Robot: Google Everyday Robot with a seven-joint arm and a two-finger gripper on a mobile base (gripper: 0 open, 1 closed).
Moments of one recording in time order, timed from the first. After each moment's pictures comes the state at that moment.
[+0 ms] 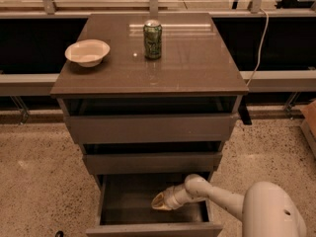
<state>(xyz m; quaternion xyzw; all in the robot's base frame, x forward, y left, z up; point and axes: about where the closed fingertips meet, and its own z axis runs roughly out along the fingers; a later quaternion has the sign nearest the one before) 0.529 -0.004 0.180 -0.67 0.63 0.27 0.29</state>
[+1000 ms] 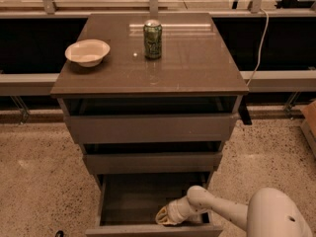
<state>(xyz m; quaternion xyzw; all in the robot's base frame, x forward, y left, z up) 0.468 -0.023 0.144 -0.73 0.57 0.27 0.26</state>
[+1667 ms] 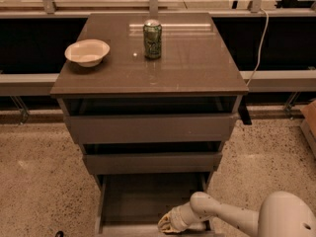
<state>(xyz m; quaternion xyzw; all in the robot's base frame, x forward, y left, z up) 0.439 -0.035 0.157 -0.74 0.56 0.26 0.26</state>
